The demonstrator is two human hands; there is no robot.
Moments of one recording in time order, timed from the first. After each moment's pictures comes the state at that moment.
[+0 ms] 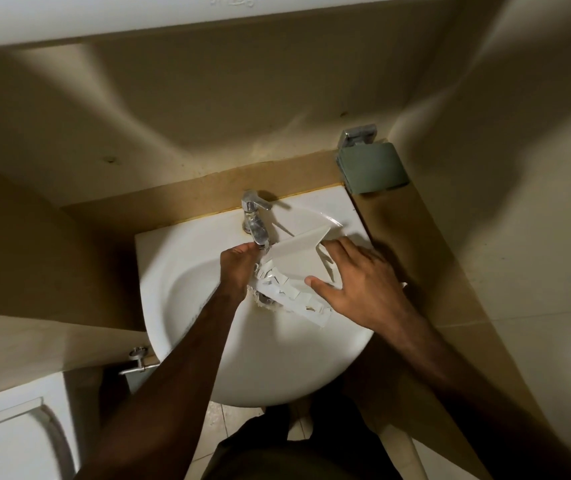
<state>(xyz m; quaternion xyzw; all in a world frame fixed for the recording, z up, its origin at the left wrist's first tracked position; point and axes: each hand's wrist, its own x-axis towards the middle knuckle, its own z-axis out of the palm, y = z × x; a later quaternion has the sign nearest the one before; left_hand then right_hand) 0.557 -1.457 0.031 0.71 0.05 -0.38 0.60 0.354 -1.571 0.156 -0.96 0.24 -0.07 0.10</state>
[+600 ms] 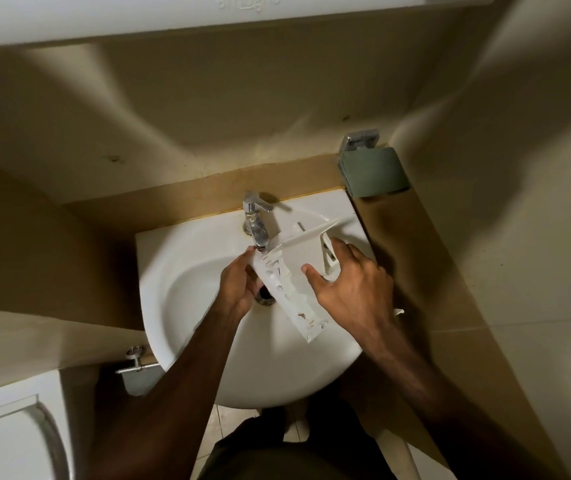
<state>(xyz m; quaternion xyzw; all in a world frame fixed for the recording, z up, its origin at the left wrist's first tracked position) 0.537 -1.444 0.036 0.51 0.17 -0.46 0.71 0.371 -1.542 0.173 -0.90 0.39 -0.11 0.13</state>
